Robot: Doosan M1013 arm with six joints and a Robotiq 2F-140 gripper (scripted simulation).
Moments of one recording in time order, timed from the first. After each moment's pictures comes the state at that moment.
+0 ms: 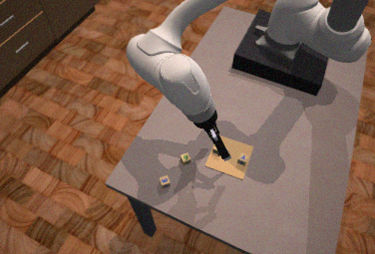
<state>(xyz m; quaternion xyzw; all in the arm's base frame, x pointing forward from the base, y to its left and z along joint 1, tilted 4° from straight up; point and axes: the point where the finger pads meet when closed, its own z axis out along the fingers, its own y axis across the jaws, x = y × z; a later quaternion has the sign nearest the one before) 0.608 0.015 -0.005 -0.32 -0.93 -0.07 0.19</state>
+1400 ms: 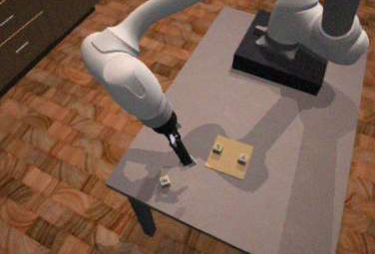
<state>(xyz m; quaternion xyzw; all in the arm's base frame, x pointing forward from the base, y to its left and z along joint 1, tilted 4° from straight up) 0.705 -0.063 0.023 -0.32 -0.93 -0.07 0.19</state>
